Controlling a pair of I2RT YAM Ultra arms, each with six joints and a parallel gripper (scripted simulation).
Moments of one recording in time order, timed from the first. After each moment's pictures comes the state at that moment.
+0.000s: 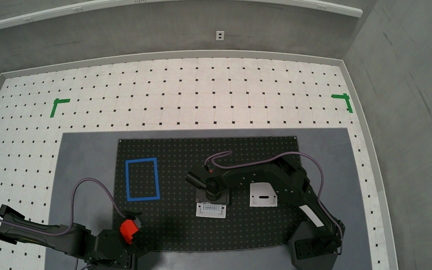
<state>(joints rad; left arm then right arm) -1.63 0.82 0.37 -0.59 -0.62 -0.22 0.93 2.86 1.83 -0.67 0.32 1.06</state>
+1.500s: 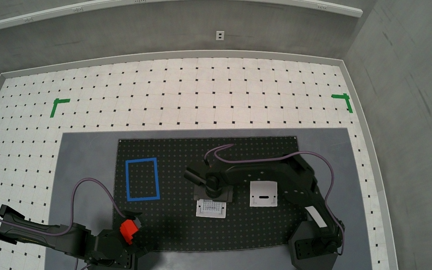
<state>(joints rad) -1.63 0.82 0.37 -0.59 -0.62 -0.22 0.98 2.72 1.83 -0.83 0.31 1.11</state>
